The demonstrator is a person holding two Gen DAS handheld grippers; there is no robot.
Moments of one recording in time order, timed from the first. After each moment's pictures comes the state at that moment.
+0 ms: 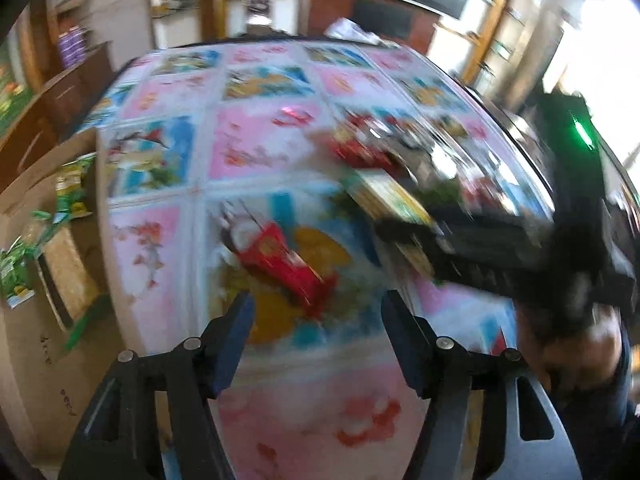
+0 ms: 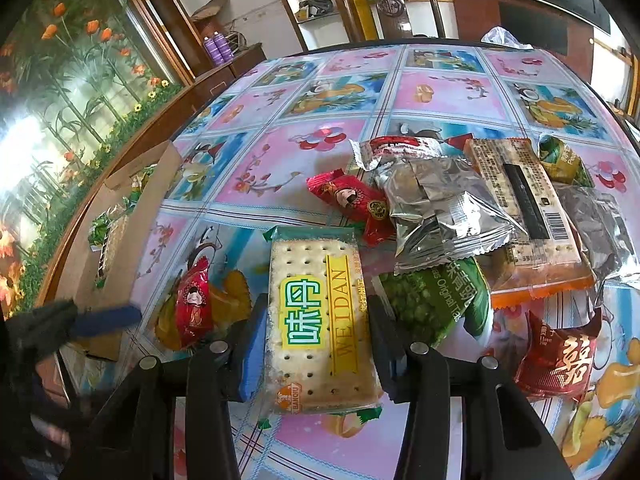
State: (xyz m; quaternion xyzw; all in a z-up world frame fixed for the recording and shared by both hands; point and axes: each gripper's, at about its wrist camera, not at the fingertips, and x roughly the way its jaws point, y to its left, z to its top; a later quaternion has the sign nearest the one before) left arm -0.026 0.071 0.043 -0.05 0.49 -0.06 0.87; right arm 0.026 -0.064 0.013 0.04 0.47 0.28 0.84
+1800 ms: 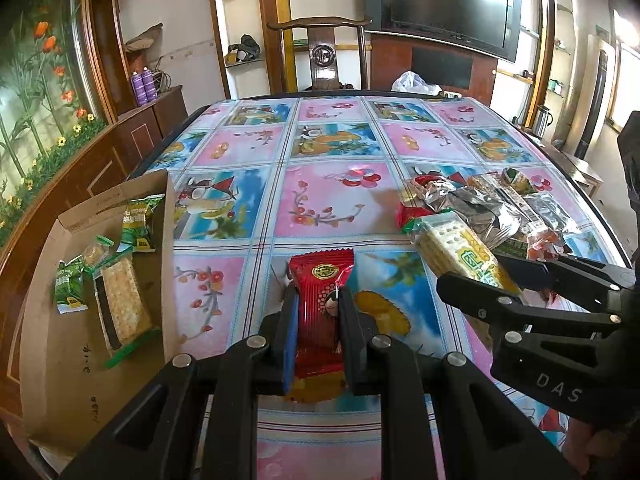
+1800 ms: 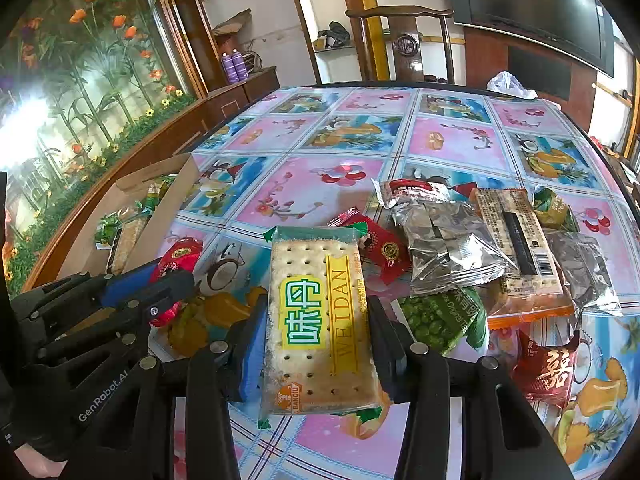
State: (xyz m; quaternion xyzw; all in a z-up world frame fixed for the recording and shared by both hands) left arm -0.027 0.062 0.050 0.00 0.39 0.06 0.92; right arm 0.006 -0.049 0.033 0.00 0.41 0.28 0.87
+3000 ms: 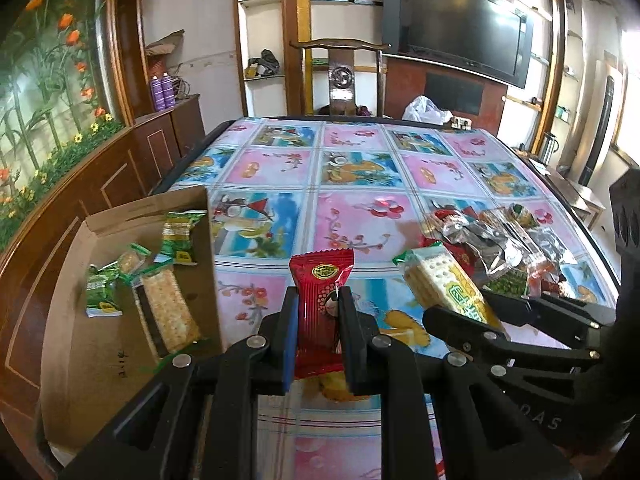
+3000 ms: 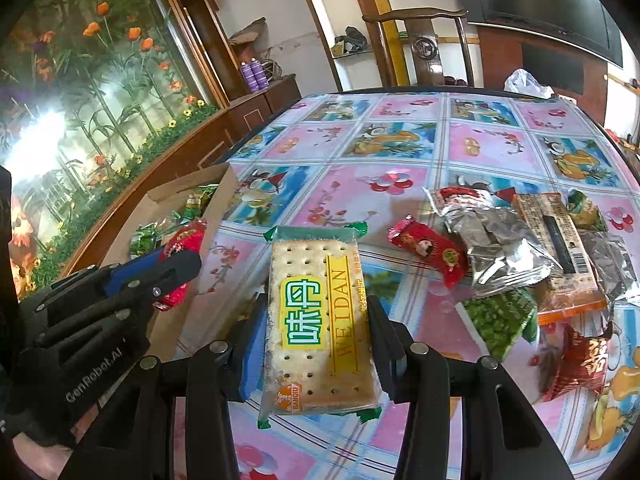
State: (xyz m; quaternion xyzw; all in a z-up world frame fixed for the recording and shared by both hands) left arm -0.047 0.095 0.080 -0.02 0.36 0.08 0.93; right arm -0.010 -0.019 0.046 0.03 0.40 0.32 0.86
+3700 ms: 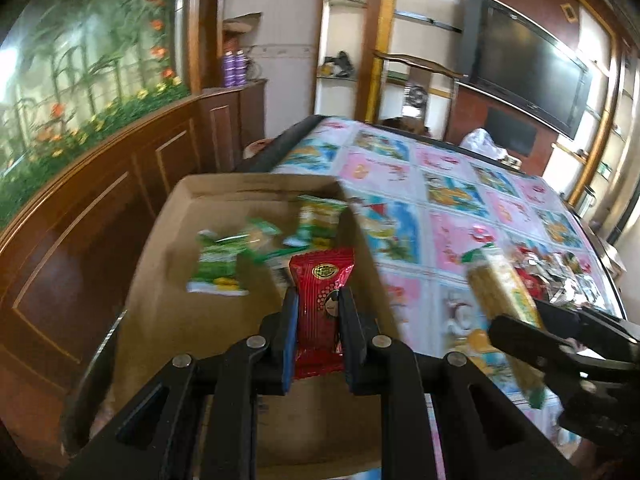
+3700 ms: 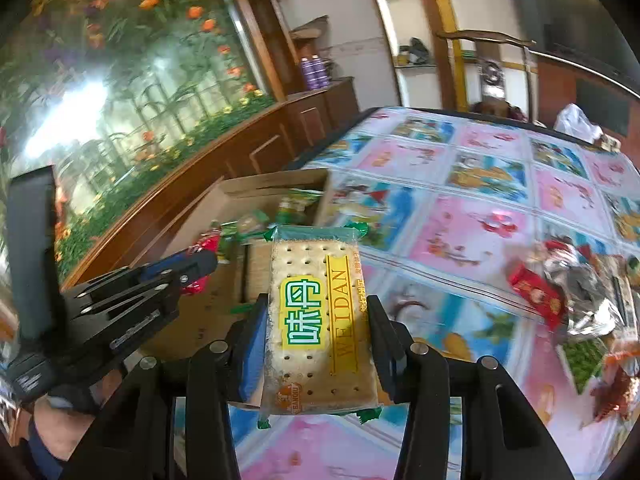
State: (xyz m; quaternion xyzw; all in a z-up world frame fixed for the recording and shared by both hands) left arm -0.097 0.220 0.085 -0.10 0.35 0.17 0.92; right arm -0.048 0.077 0.081 -0.02 0.37 0.40 0.84
